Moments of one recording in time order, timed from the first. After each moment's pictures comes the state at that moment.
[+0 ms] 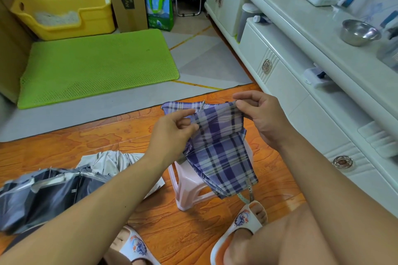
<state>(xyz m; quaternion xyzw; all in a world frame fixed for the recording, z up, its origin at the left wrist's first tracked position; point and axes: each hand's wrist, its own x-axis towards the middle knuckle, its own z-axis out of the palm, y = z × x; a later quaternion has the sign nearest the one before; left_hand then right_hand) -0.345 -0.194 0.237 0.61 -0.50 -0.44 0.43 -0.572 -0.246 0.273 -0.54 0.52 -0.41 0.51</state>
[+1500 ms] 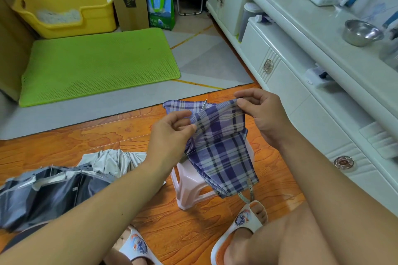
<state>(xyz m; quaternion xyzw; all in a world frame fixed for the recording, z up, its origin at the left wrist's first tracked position) -0.346 -0.179 0.244 0.62 -0.40 -0.48 0.48 -0.567 -0.249 0.271 -0.56 0.53 -0.43 0.47</state>
